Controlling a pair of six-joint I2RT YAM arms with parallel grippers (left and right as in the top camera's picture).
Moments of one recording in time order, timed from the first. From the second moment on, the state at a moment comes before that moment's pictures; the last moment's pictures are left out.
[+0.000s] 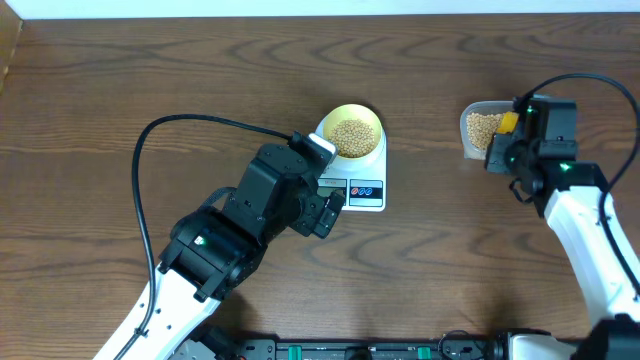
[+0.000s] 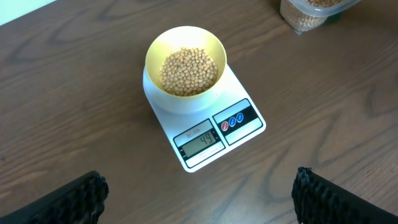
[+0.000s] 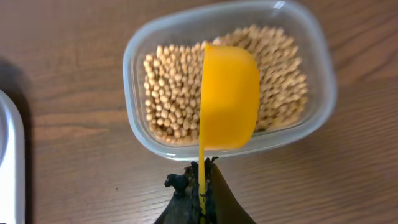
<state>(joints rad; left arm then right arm) -0.64 1.09 1.10 -0.79 -0.05 -0.03 -0.02 1.42 0.95 -0.48 0.02 0.16</state>
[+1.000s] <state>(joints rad) -0.64 1.09 1.10 -0.79 -0.05 -0.03 -0.02 1.56 0.95 -0.37 -0.03 0.17</state>
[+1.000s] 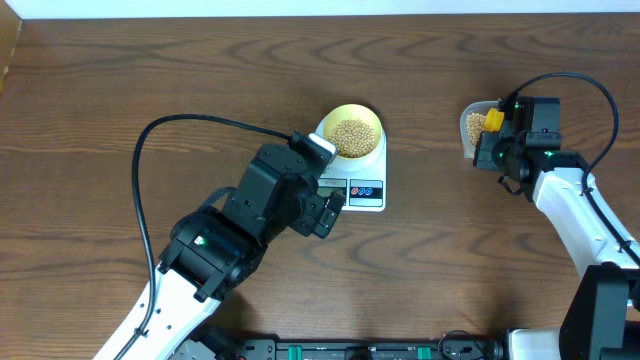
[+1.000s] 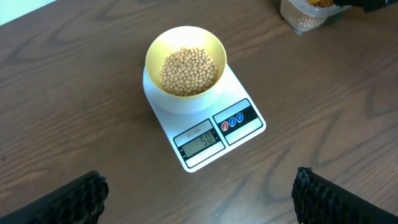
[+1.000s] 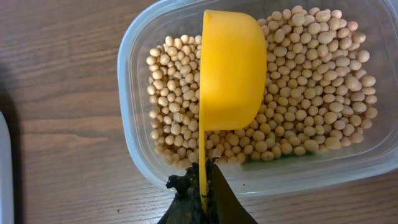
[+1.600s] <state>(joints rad) -0.64 1.09 1.10 -0.79 -0.05 -0.03 -0.05 1.46 0.95 -0.34 -0.10 0.23</state>
